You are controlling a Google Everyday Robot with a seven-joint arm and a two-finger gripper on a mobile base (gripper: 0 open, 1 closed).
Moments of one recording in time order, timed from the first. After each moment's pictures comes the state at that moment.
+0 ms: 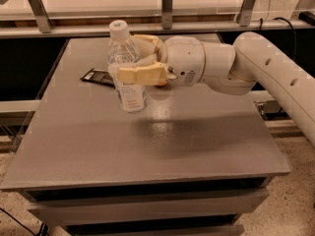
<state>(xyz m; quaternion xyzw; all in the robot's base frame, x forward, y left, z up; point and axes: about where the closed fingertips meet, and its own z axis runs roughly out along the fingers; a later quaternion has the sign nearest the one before) 0.483 0.062 1.013 -0.52 0.38 0.52 0.56</state>
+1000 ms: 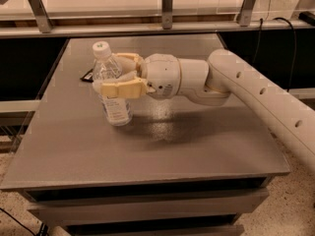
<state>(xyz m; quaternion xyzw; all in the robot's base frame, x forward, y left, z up) 0.493 0.101 0.972 -0.51 0.39 0.54 0.54</state>
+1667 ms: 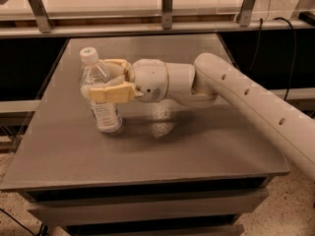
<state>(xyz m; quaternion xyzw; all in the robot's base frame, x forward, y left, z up) 0.487 0.126 0.961 -0.51 0.39 0.57 0.51</state>
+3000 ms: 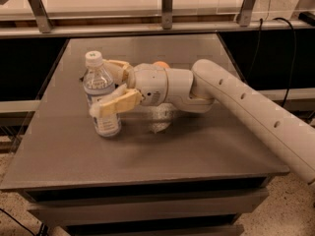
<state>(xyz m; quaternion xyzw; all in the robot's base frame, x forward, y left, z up) 0.487 0.126 0.954 -0.49 0.38 0.59 0.51</state>
